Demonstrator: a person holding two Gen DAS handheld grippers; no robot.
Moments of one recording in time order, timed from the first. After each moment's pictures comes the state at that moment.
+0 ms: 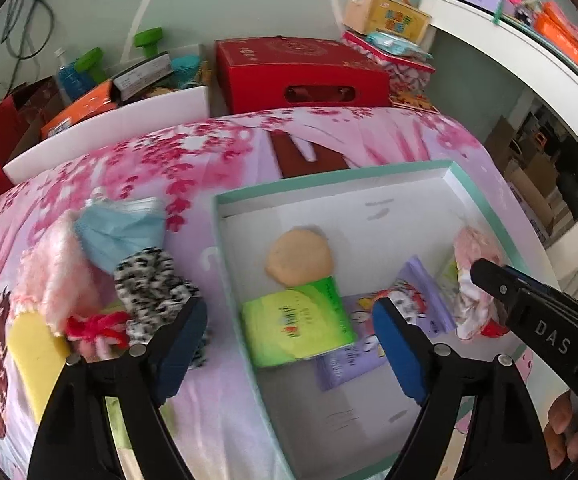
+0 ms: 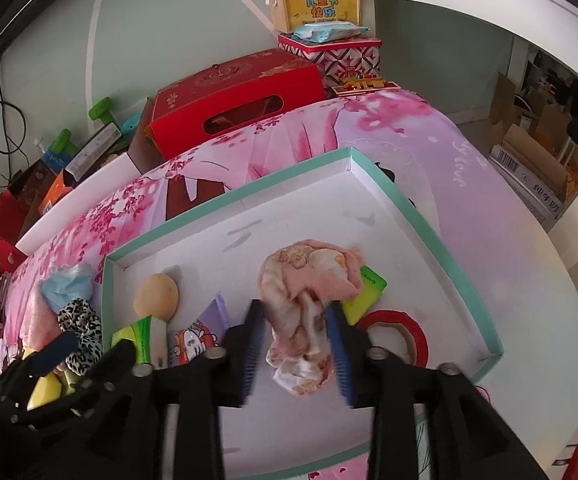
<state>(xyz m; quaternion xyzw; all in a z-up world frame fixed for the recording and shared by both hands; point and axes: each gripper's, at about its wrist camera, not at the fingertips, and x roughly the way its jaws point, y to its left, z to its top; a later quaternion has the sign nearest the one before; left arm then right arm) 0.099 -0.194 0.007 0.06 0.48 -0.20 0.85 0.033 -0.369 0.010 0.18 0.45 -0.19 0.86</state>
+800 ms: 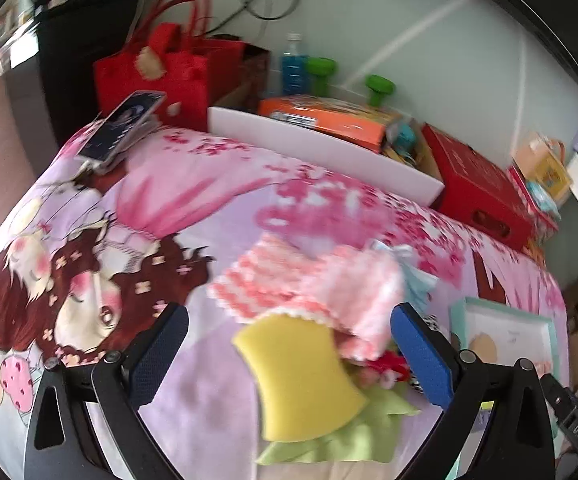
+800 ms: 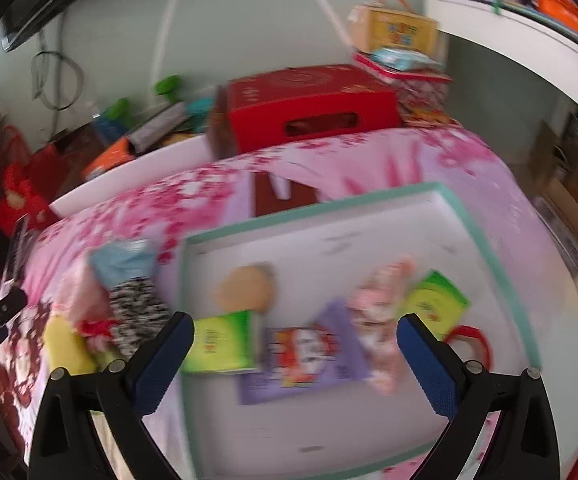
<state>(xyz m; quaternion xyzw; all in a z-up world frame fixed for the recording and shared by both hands) 0.120 0.025 0.033 -0.13 0.44 0.02 0.89 0.058 -0.288 0.029 0.11 0.43 -0.12 0.89</state>
